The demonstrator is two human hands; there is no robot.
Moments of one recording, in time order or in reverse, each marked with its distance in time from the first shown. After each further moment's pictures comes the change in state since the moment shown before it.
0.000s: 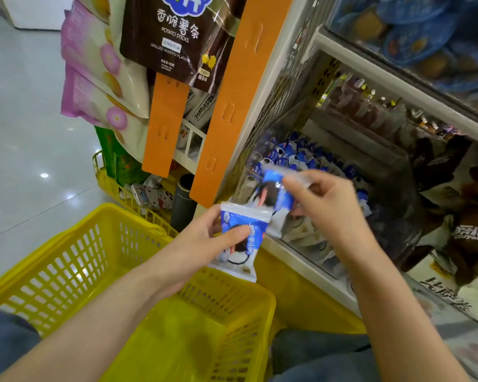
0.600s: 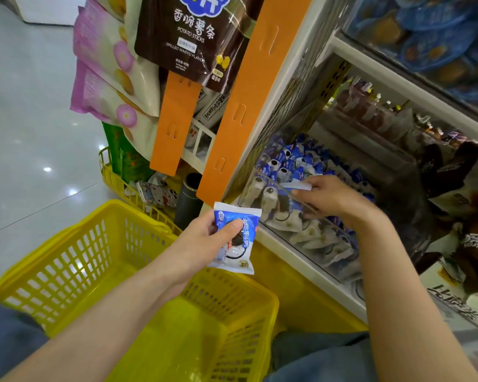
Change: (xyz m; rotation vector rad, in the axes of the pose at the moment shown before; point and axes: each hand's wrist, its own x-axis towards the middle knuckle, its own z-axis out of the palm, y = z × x) left_hand -0.003 0.002 -0.001 0.042 0.187 -0.114; right_hand 0.061 0.031 -0.012 -0.387 -0.248 0.396
